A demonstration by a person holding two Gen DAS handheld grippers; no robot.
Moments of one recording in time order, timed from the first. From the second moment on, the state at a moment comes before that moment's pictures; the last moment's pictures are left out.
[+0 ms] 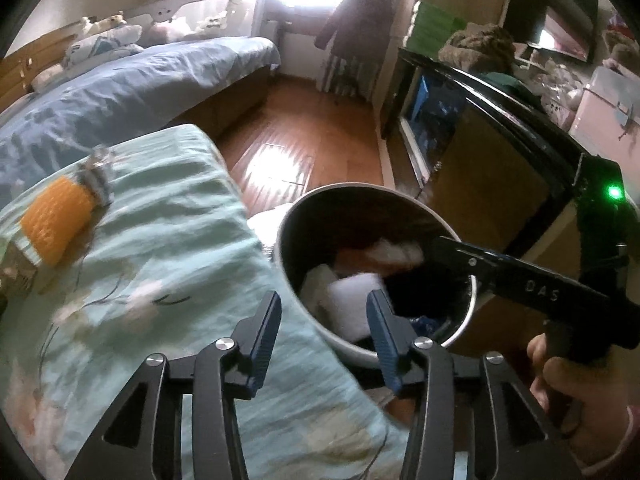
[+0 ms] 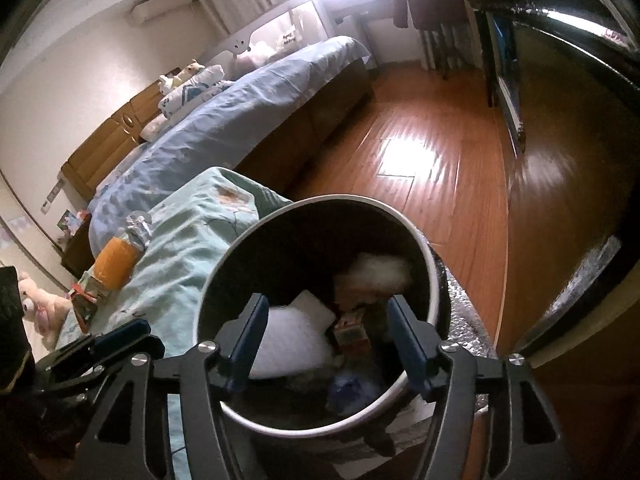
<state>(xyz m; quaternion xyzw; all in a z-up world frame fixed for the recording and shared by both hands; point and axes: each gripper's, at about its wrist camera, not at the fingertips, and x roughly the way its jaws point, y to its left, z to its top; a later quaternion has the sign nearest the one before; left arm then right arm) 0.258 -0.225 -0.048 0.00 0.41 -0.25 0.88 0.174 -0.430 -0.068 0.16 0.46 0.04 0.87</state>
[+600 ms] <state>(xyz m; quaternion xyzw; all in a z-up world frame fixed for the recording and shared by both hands) 0.204 -0.110 -0.043 -0.07 0.40 -0.15 0.90 0.171 -0.330 -0.057 0.14 0.46 0.13 0.87</state>
